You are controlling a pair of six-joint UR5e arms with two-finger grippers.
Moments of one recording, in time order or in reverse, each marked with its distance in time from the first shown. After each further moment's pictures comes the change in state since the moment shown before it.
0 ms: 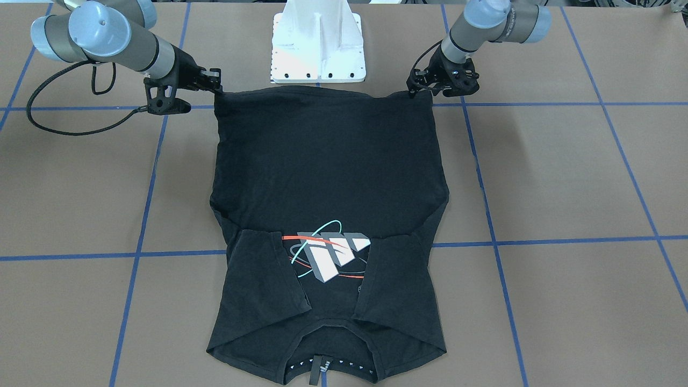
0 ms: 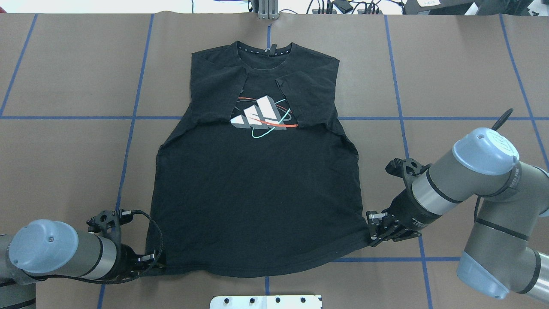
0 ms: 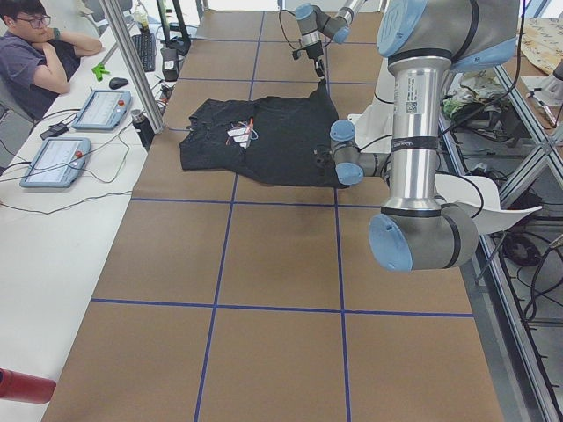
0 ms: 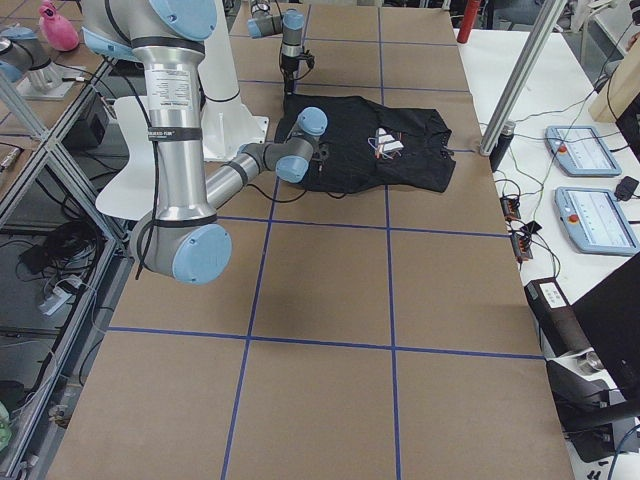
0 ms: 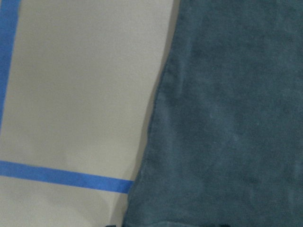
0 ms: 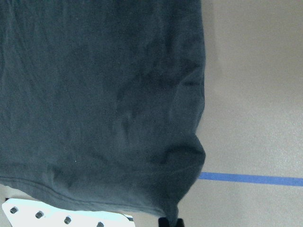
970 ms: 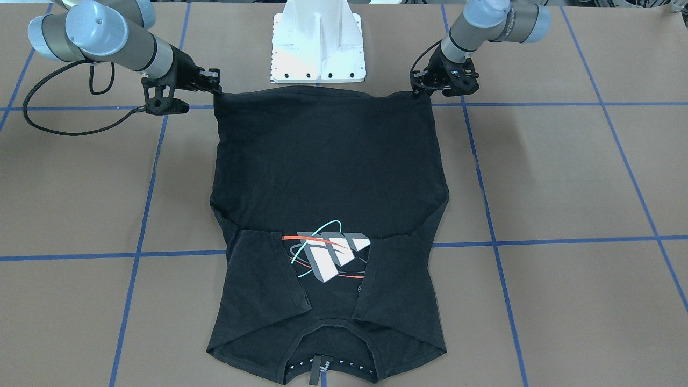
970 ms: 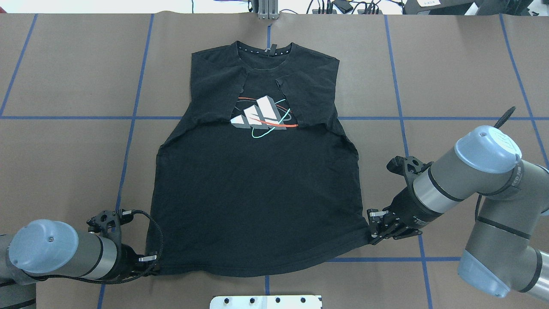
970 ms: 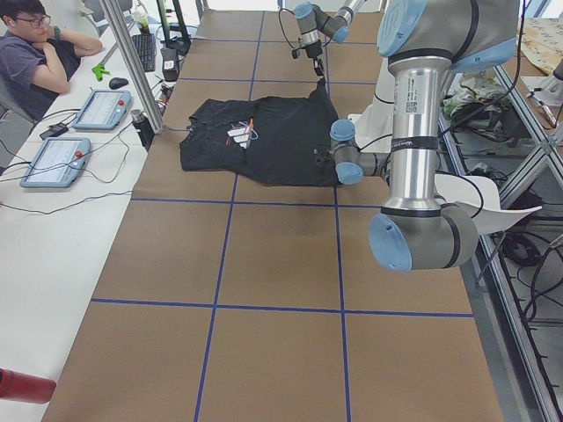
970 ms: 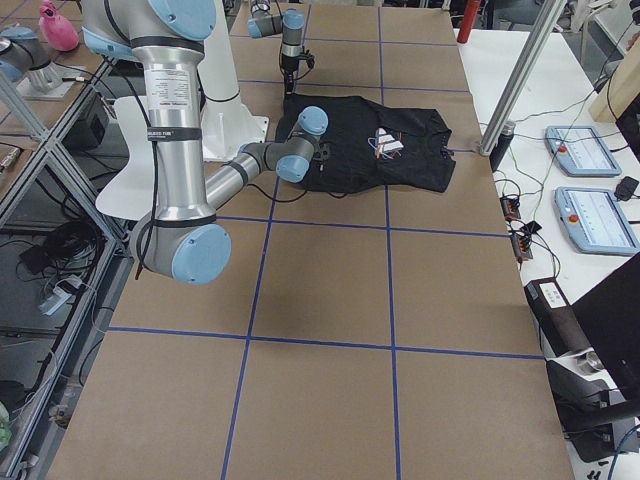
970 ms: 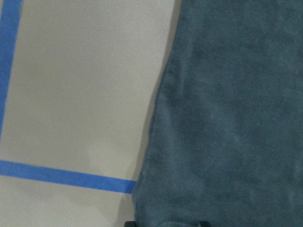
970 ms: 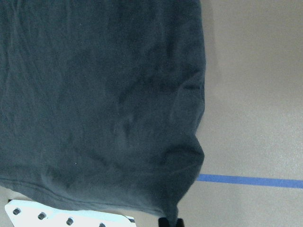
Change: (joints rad) left arm 0.000 -0.002 -0.004 0.000 0.000 -0.002; right arm 0.007 0.000 0.003 0.000 0.000 -0.002
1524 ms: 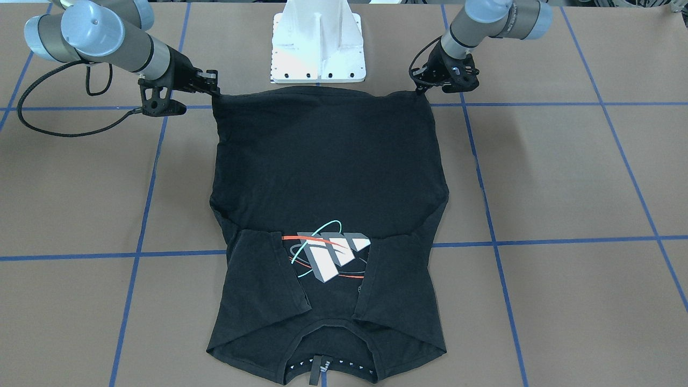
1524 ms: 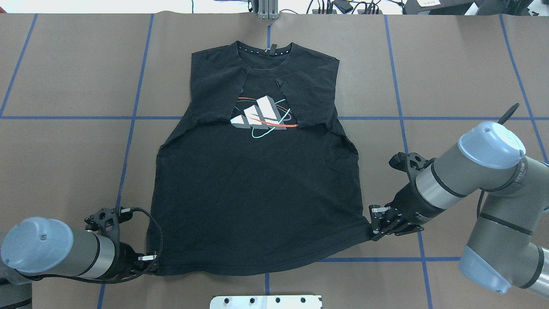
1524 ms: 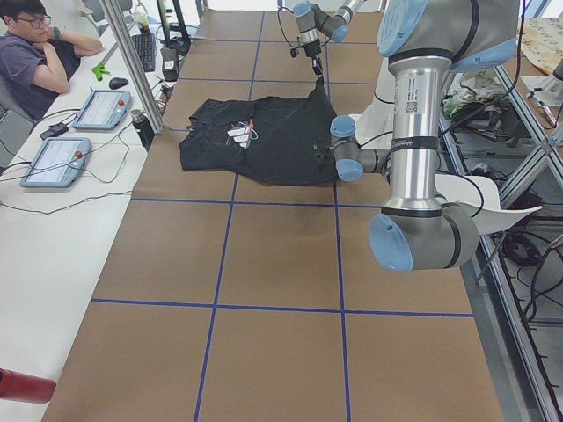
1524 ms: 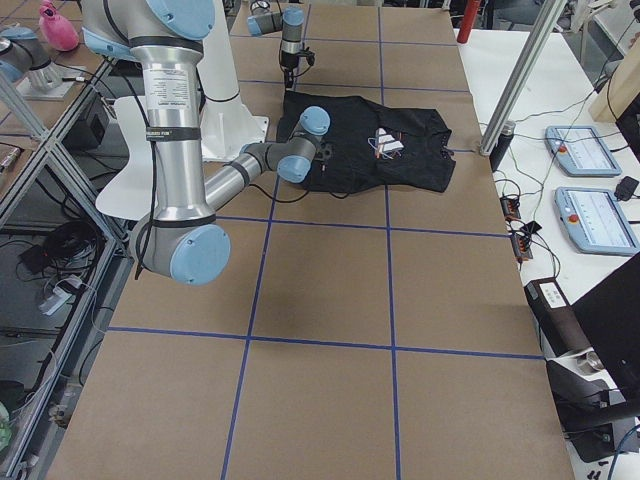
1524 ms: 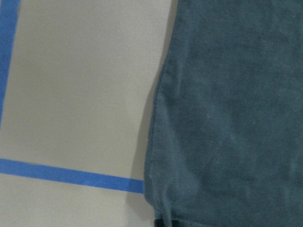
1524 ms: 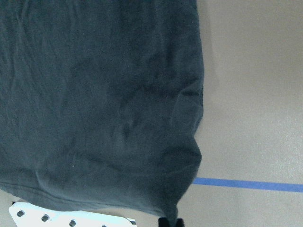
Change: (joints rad) left arm -0.010 0.004 -0.056 0.029 -0.008 0.000; right arm 0.025 0.000 -0.001 0.000 0.020 -0.006
